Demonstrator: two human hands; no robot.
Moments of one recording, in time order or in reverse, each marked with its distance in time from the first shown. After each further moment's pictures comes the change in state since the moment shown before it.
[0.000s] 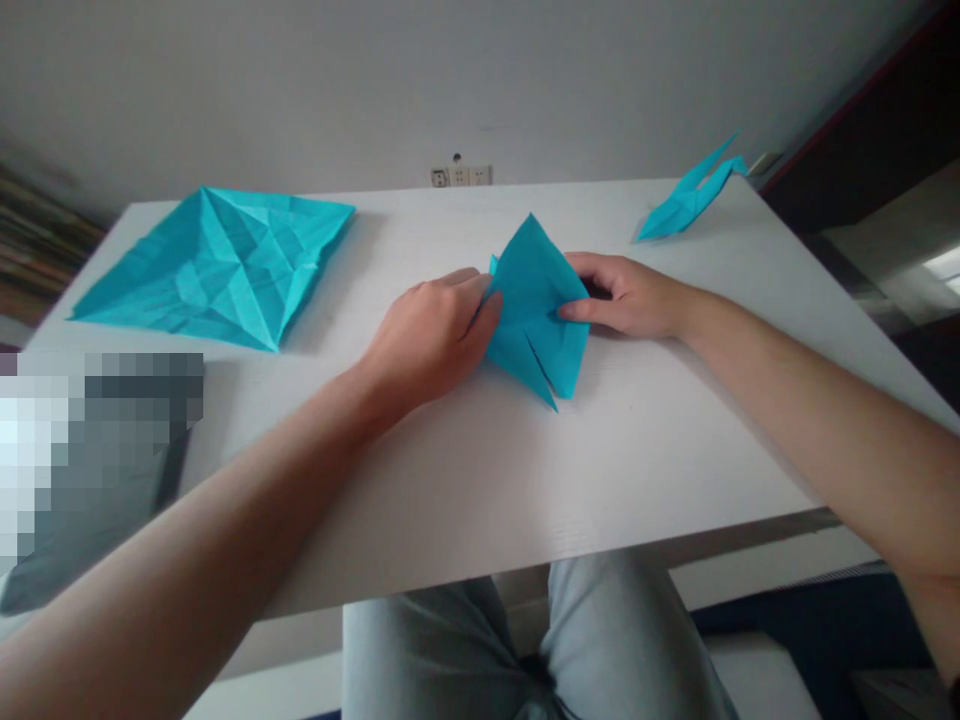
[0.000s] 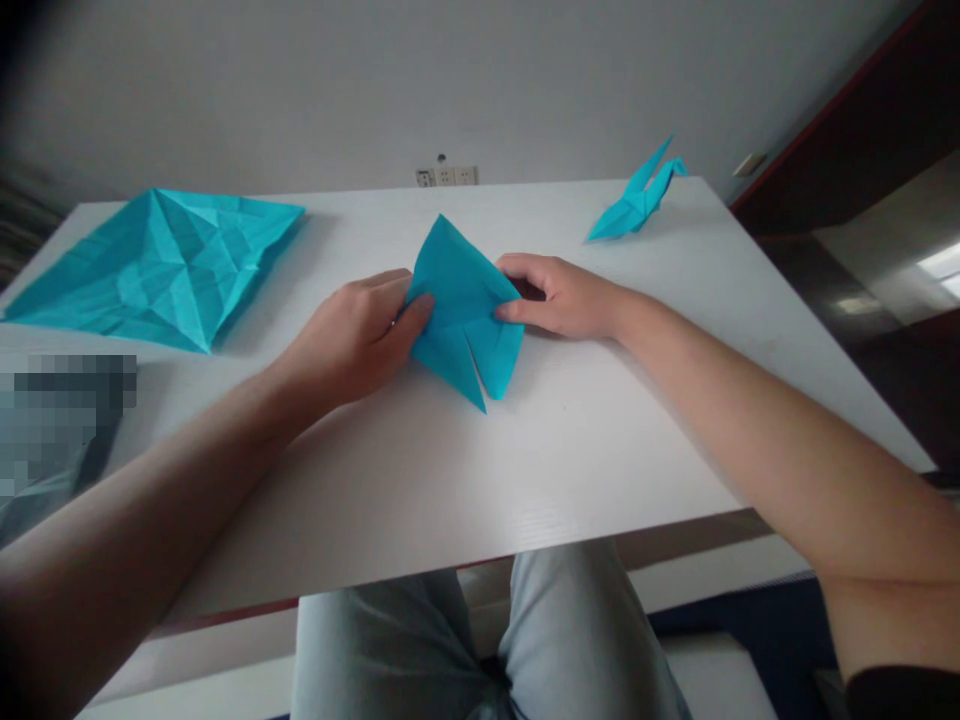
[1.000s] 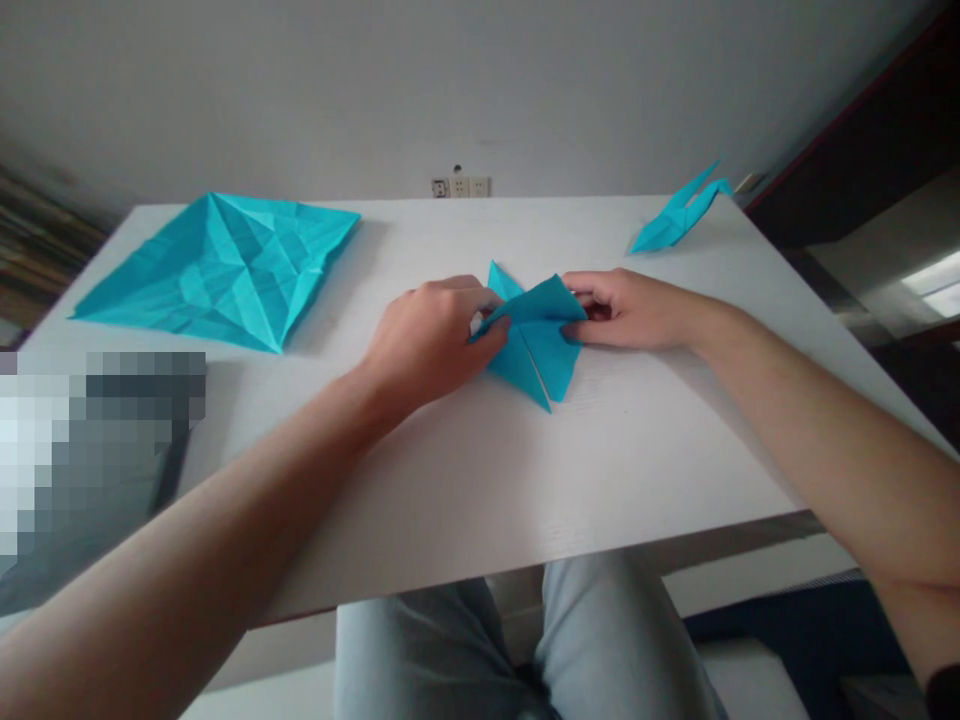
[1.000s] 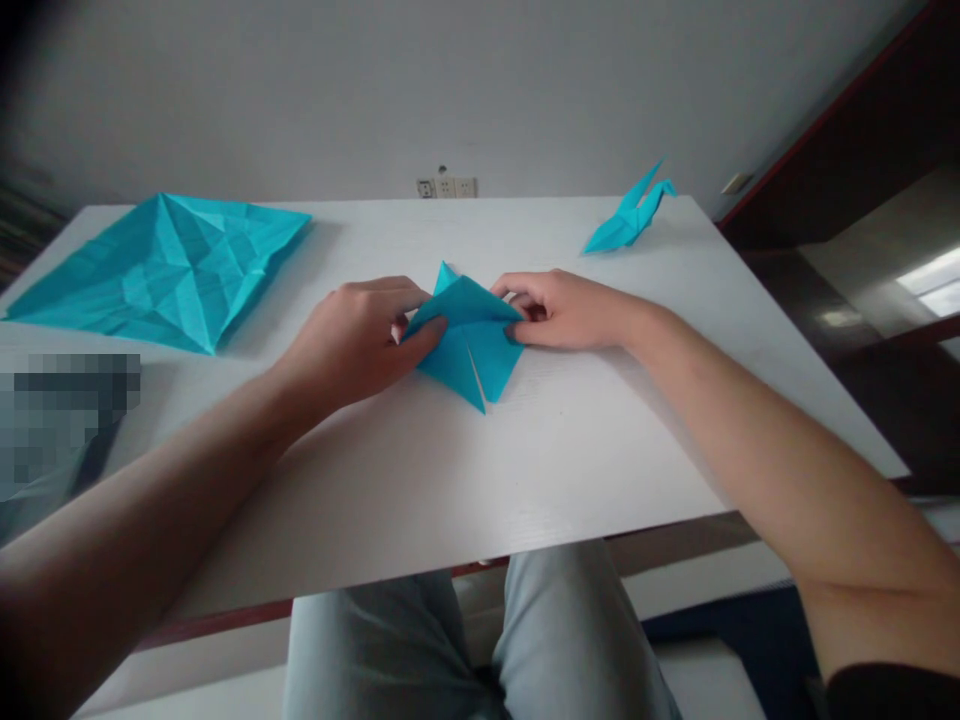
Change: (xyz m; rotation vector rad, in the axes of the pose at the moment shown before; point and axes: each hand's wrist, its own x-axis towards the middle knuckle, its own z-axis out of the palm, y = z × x) left_hand 0.000 0.006 -0.005 0.042 -0.013 -0.046; right_hand -0.011 -0.022 -0.010 -0.112 -0.146 0.126
